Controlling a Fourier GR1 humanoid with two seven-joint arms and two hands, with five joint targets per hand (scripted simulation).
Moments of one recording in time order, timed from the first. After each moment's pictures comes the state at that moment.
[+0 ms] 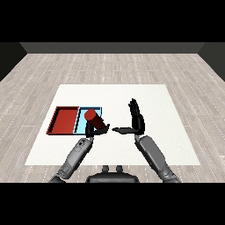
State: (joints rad) left arm -0.32 0.08 -0.40 -1.23 0.19 0.61 -0.29; right arm -0.33 -0.14 0.41 -1.58 -0.29 -0.46 -0.28
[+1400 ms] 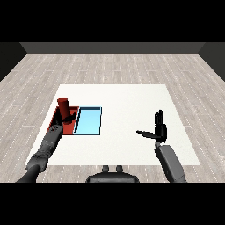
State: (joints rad) left arm -0.67 0.41 -0.05 -0.37 0.07 0.49 -0.27; right arm -0.07 -0.30 0.16 -1.52 -0.32 -0.37 -0.32
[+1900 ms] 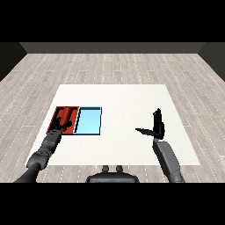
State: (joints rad) left arm -0.72 0.41 -0.04 -0.09 0.04 0.49 -0.14; right arm -0.16 -0.26 0.12 -1.35 -0.33 -0.33 -0.39
